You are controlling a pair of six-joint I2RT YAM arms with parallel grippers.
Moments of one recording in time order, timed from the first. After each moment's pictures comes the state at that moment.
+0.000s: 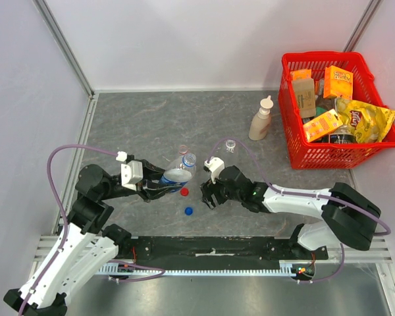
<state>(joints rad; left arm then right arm) -0.50 0.54 0.69 0.00 0.90 -0.01 0.98 1.40 0.61 0.14 0.04 0.24</state>
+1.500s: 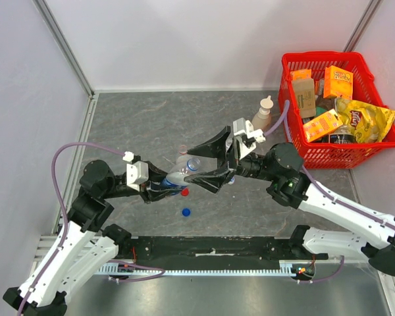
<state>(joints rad) -0.50 0.56 0.72 -0.15 0.93 0.08 0.98 1.04 0.97 0.42 -0.47 0.29</state>
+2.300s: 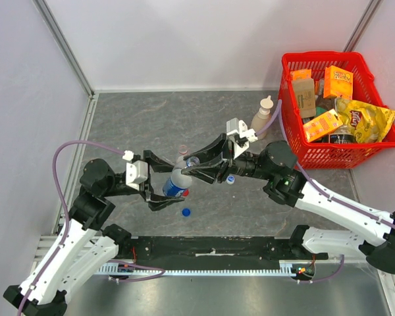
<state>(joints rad) -0.50 0.58 0.72 -0.08 0.97 0.05 0.98 1.09 0.99 0.44 -0.49 0.29</state>
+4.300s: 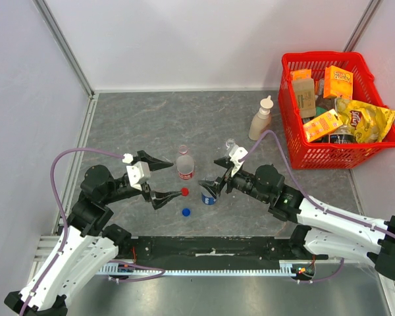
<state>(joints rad) -0.50 0.50 0.67 -0.19 0.73 0.13 0.98 0.96 0.59 0.32 -0.02 0.05</state>
